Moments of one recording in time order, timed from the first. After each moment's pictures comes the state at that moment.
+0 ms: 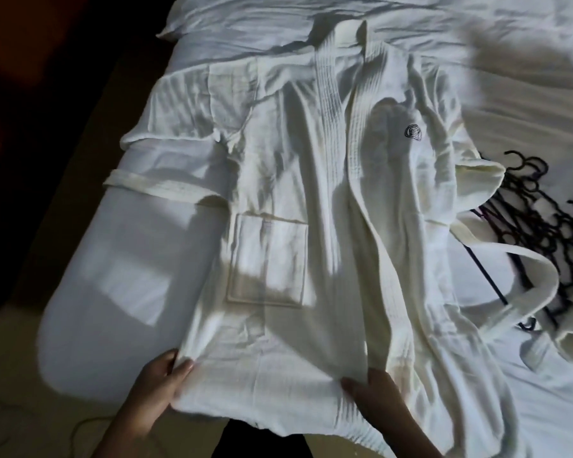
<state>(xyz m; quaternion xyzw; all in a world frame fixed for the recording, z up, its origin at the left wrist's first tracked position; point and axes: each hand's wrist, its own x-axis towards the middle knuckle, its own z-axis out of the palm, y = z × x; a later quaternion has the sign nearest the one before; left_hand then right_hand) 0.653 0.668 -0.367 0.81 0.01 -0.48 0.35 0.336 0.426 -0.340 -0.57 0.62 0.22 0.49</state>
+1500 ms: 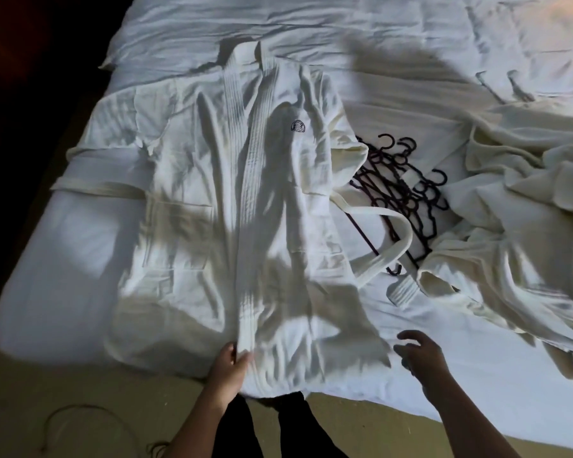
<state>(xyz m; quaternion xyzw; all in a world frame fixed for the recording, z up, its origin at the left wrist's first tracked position) 0.340 0.535 -0.317 0.82 -0.06 -0.49 0.30 0.030 0.295 -0.266 -0.39 0.73 0.01 0.55</state>
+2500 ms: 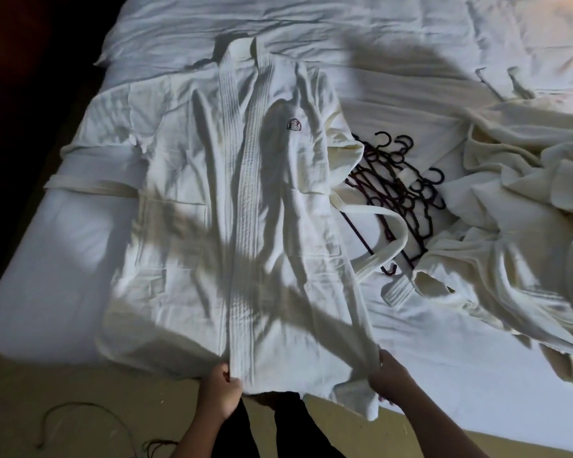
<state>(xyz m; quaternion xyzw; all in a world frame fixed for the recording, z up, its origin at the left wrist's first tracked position) 0.319 0.558 -0.321 0.87 -0.06 -0.47 0.13 0.043 0.325 -0.292 -0.55 0.62 0.32 0.46</state>
